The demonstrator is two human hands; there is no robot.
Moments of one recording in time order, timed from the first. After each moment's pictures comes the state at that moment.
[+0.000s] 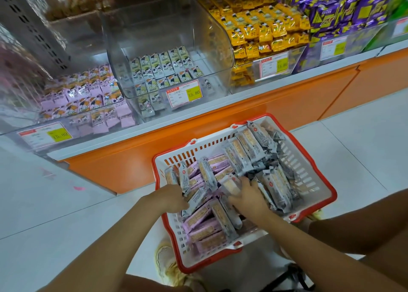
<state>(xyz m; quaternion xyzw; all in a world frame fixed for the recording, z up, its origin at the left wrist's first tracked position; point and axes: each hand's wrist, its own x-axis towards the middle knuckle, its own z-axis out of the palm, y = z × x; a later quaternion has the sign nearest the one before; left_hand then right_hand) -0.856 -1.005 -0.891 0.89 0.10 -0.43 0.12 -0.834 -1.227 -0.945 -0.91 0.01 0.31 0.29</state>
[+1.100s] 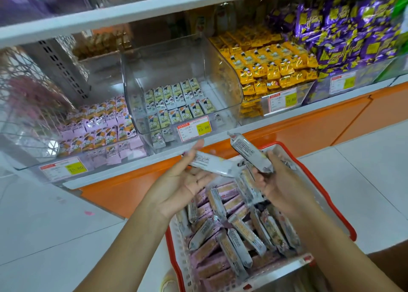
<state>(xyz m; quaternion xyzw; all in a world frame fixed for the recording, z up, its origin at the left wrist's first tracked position) -0.814 -1.021 -0.781 0.30 0.17 -0.13 0.93 -0.768 -1.231 -0.804 -0.45 0.16 0.26 0.84</state>
